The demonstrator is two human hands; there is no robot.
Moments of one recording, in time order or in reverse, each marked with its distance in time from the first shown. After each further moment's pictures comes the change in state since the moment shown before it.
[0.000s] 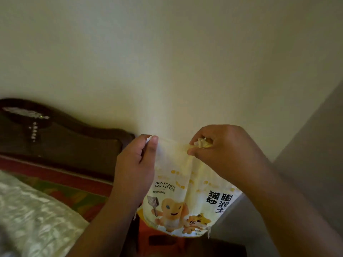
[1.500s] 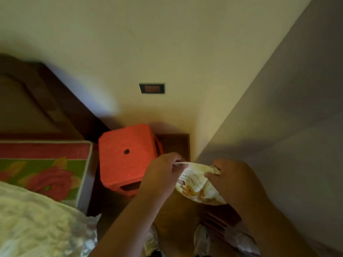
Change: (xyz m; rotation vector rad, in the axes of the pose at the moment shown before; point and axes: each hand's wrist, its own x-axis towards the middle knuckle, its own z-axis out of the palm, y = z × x) left_hand -0.141 -0.231 0.317 0.315 -0.807 -0.149; right_hand -0.119 0.351 0.229 -0.080 -0.449 0.636
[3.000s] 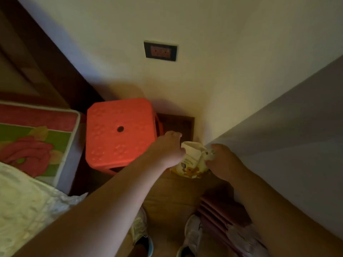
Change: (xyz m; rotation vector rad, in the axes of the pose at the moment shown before) left_hand 0.104 -0.095 0.076 0.220 -0.356 -0.219; right_hand 0.166 0.069 0.141 0.037 -0.229 0.075
